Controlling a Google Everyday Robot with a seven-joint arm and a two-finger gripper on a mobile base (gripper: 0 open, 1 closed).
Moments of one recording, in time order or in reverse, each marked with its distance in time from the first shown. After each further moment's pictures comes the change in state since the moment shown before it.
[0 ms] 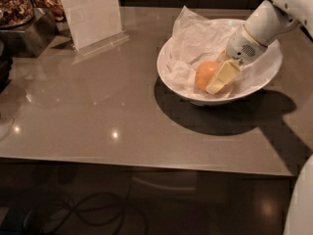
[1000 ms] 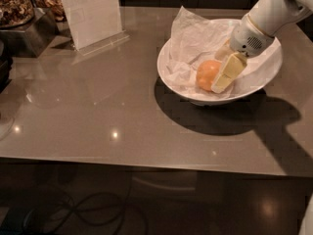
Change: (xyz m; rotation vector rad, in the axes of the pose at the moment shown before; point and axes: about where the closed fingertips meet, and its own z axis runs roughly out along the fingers) arm -0.010 0.015 -0.026 0.037 0.029 -0.050
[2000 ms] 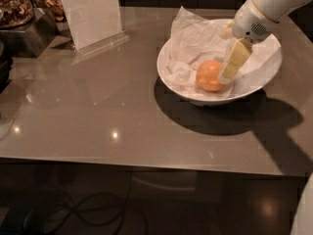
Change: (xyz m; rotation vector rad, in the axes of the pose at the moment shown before) arm -0.018 -0.013 -0.027 0.061 0.010 -0.077
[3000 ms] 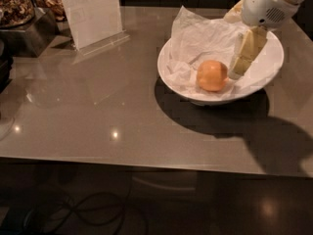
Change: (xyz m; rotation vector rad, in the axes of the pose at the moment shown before) arm -0.015 0.034 -0.054 0.086 0.041 -0.110
